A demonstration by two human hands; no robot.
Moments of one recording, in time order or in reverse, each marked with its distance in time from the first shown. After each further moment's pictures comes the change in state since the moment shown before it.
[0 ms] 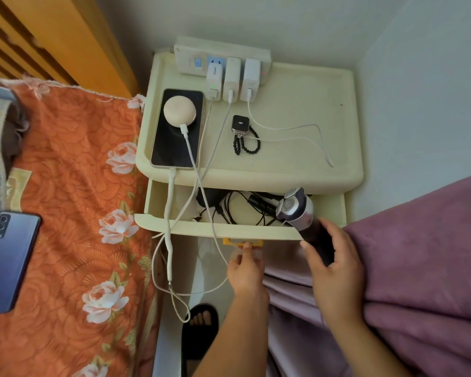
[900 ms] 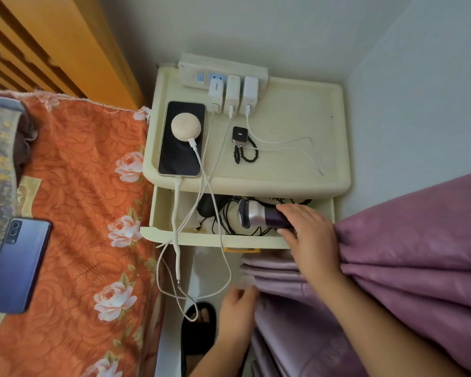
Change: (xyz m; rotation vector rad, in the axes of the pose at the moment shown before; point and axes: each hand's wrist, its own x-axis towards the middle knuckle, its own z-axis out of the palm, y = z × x) left_hand -0.057 0.024 -0.066 0.769 -0.225 0.029; right_hand 0.047 -0.019 0.013 -0.502 -0.314 -0.405
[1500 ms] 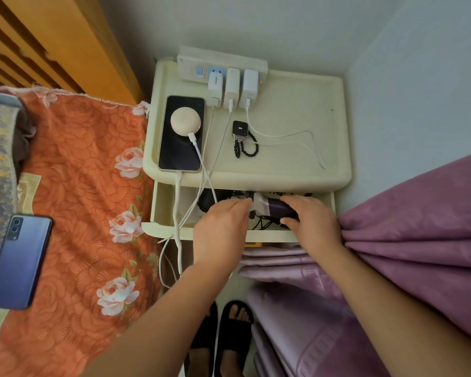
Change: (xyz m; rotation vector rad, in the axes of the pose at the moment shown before) left_hand 0.020 0.108 -0.028 0.953 0.373 1.144; right_hand 0.022 0.008 -0.002 -0.040 -0.164 0.109
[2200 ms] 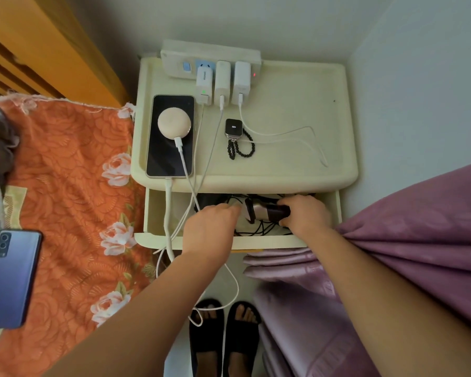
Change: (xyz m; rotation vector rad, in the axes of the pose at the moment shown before) left_hand 0.028 -0.018 0.008 0.395 -0.390 0.044; right_hand 0.042 0.012 0.027 -0.047 -0.309 0.188
